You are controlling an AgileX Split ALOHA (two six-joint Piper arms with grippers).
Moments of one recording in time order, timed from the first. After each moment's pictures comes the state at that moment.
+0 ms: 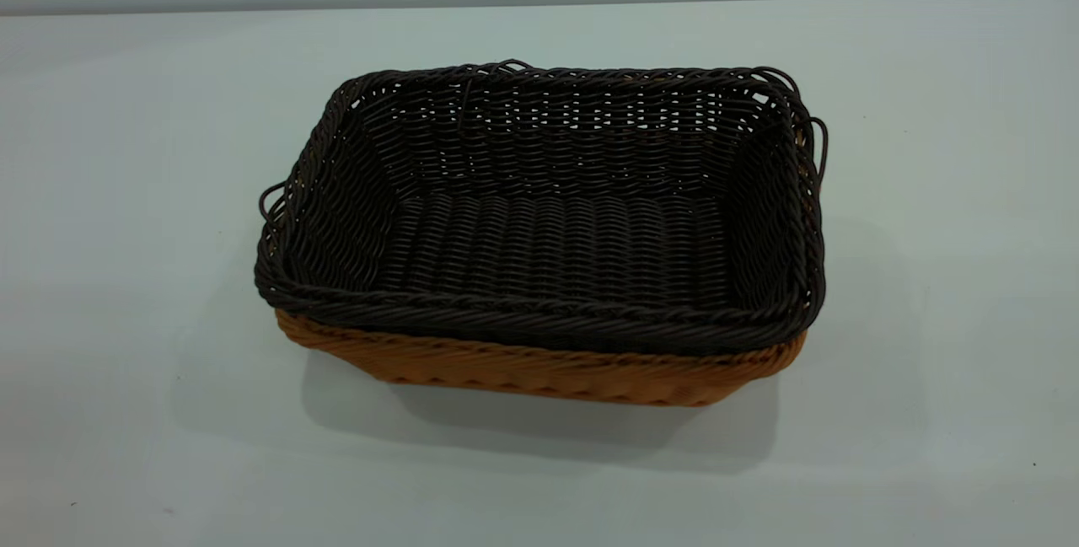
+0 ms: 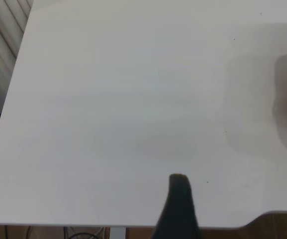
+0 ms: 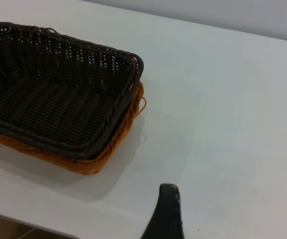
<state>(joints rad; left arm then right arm) -0.02 -0.02 -0.49 0.07 1.11 -0.04 -0.03 -0.02 -0.48 0.29 1.14 -0.34</state>
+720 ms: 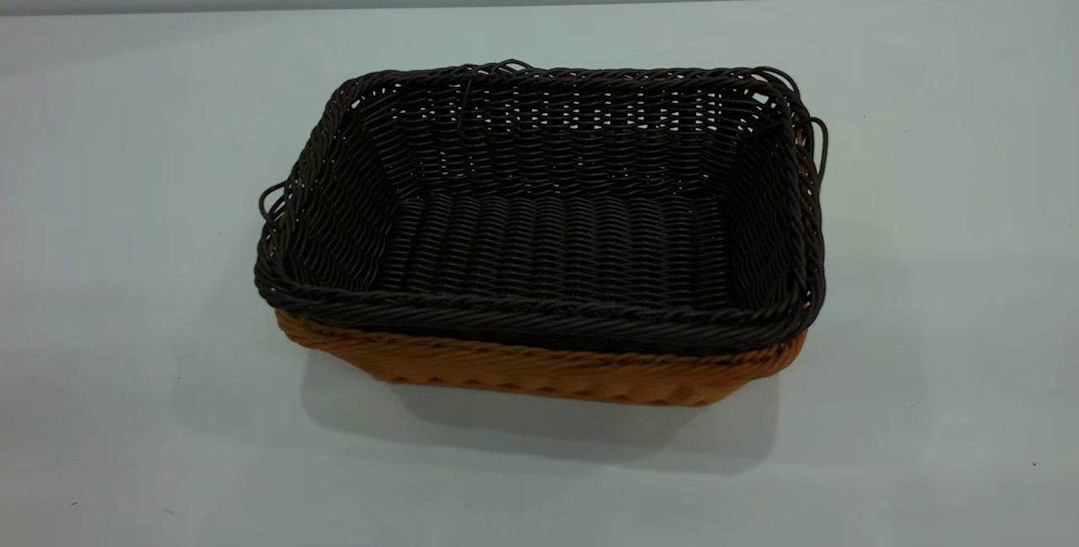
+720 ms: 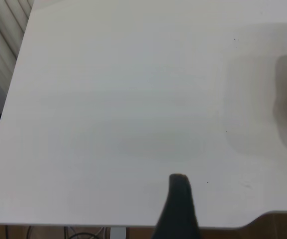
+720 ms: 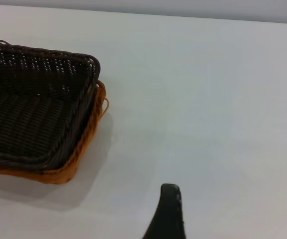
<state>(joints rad) -0.02 -0.02 -0.49 0.07 1.11 -0.04 0.11 -0.02 -0.47 0.05 1.12 -0.06</state>
